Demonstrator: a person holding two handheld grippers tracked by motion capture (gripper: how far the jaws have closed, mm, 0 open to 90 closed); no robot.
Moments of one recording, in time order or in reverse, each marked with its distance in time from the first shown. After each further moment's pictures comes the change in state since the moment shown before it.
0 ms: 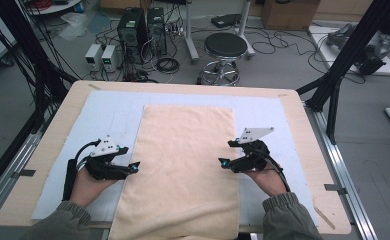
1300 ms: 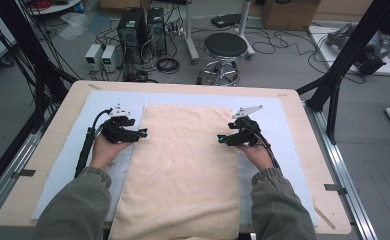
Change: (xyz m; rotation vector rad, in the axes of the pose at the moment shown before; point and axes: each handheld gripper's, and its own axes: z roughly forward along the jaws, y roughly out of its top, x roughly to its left) left arm 0.072 0.028 0.079 0.050 0.099 -0.126; right arm -0.077 0.003 0.056 0.092 -0.113 0.131
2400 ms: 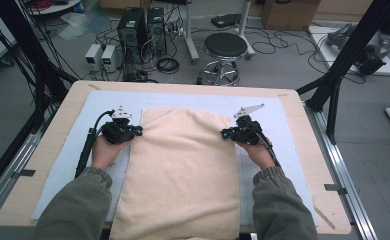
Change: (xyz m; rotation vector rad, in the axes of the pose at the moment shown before) left arm -0.005 0.003 -0.025 -0.001 -0.043 0.043; right arm 0.005 0.006 -0.019 -0.017 0.102 0.005
